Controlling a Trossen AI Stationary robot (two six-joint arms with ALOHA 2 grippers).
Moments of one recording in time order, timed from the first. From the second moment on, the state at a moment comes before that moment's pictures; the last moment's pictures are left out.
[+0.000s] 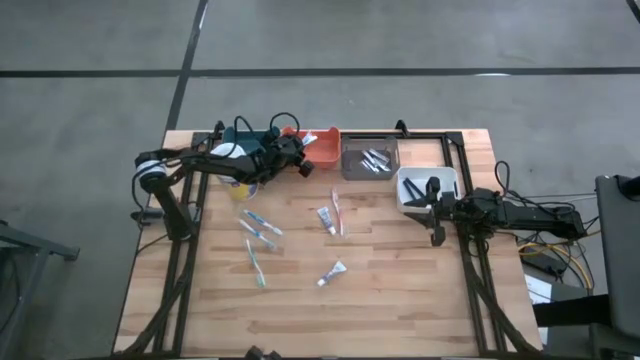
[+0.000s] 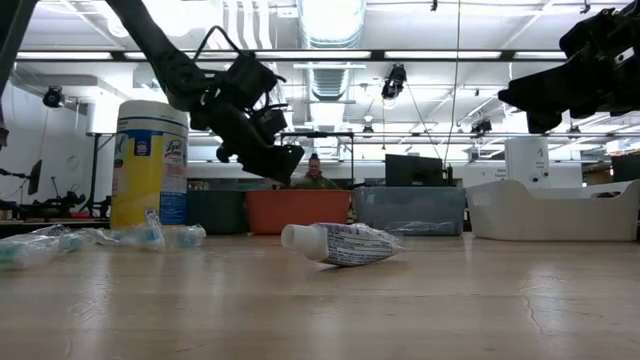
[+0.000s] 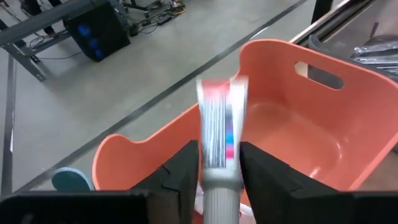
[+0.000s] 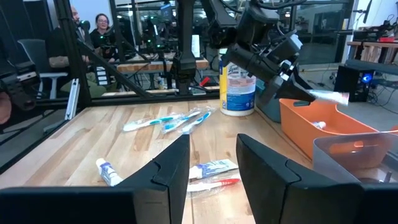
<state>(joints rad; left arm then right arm) 0.46 1.69 0.85 0.36 -0.52 -0.05 -0.05 0.02 0.01 0.01 0.00 0.08</state>
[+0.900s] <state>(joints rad) 0.29 1.68 0.94 0.36 -0.33 0.09 -0.05 0.02 0.01 0.01 0.00 0.08</state>
